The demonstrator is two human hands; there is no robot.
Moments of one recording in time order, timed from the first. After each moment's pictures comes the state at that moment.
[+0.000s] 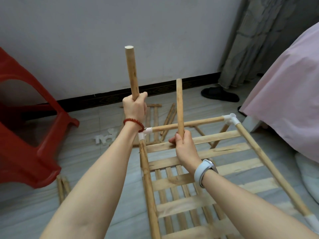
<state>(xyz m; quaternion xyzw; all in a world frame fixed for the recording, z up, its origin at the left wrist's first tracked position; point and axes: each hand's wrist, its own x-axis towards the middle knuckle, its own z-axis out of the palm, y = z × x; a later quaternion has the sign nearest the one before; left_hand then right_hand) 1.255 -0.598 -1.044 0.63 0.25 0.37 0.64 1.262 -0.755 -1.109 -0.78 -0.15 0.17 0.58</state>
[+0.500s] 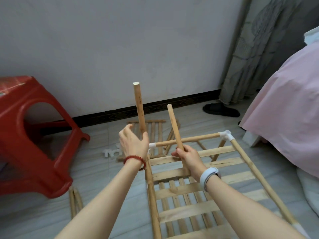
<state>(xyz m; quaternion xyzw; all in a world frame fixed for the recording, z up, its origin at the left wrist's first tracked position) 1.193 -0.627 -1.039 0.78 0.40 0.27 0.41 1.271 -0.770 -1.078 -0.71 -0.10 0.29 0.64</state>
